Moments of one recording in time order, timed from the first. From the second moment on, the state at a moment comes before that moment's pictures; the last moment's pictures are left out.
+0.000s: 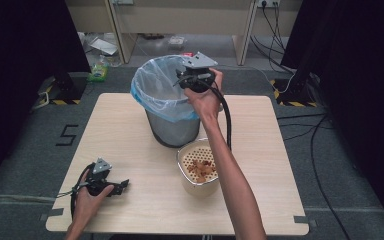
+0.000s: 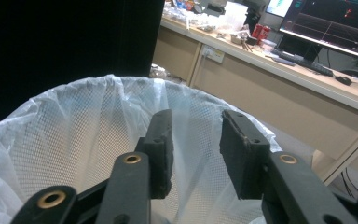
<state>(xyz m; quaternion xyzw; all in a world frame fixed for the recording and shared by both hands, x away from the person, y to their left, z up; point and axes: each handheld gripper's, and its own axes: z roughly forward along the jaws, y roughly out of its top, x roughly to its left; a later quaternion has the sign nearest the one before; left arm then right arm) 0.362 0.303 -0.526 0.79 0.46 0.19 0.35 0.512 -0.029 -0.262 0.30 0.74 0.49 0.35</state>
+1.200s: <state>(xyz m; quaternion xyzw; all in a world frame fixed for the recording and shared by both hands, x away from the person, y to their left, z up) 0.362 0.303 -0.526 0.79 0.46 0.19 0.35 0.428 -0.208 -0.366 0.41 0.74 0.42 0.33</state>
